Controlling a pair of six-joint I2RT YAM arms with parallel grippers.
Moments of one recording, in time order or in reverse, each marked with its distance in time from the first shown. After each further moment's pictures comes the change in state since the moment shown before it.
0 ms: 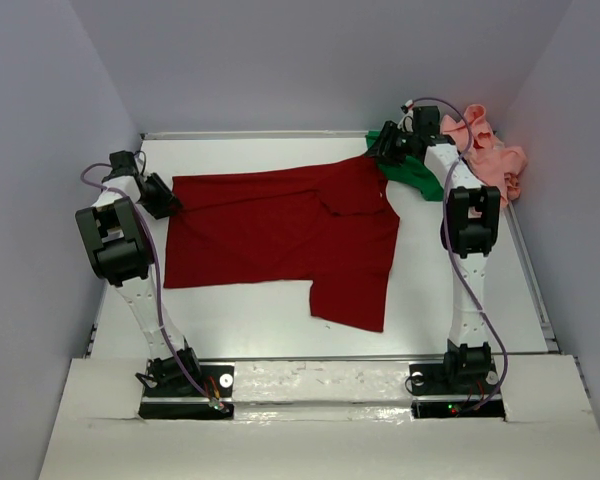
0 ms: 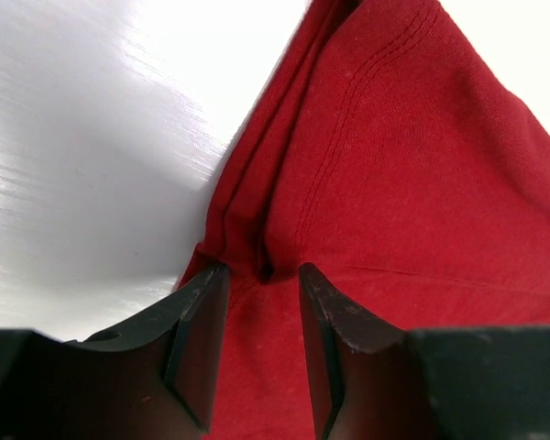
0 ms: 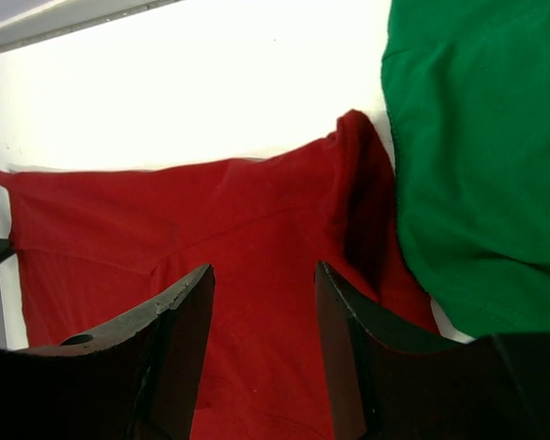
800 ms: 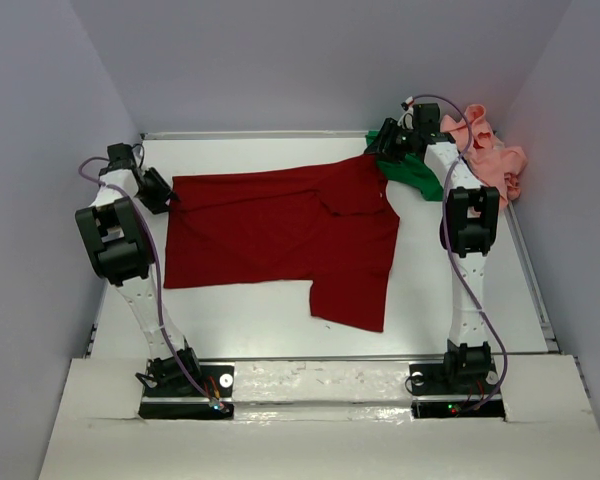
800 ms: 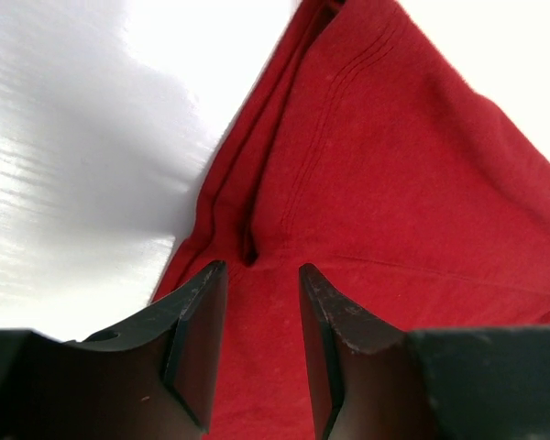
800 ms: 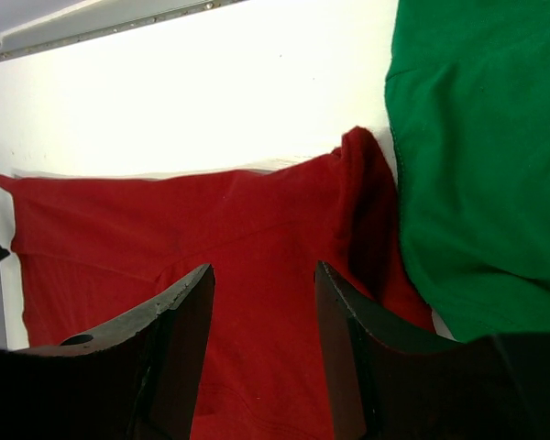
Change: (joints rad) left arm -0.008 0.001 0.078 -0.100 -0.018 -0.002; right arm 0.000 0.025 0.052 -0.016 0.000 0.001
